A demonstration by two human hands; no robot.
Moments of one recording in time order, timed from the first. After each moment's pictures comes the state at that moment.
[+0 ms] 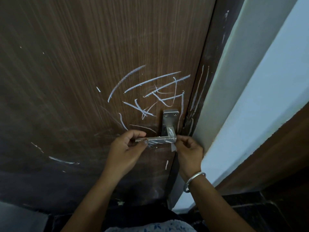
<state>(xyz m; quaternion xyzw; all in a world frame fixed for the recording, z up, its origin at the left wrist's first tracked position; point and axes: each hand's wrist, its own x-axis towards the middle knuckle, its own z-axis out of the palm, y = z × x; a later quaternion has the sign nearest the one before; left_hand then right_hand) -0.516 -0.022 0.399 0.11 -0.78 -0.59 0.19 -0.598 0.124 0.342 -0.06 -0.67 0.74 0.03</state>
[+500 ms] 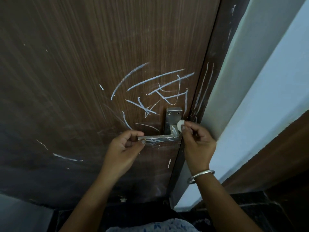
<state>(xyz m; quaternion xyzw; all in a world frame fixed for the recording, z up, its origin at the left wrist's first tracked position) -0.508 -0.027 0.399 0.11 -0.77 -0.60 0.19 -0.600 0.130 0.370 0.09 -0.68 0.69 0.24</state>
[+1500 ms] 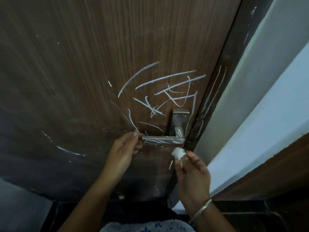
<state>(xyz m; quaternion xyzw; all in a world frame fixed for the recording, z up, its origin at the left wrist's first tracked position) -0.513 -0.034 0.382 0.22 -0.68 -0.68 0.16 -0.548 0.128 0.356 -0.20 -0.41 0.88 -0.08</state>
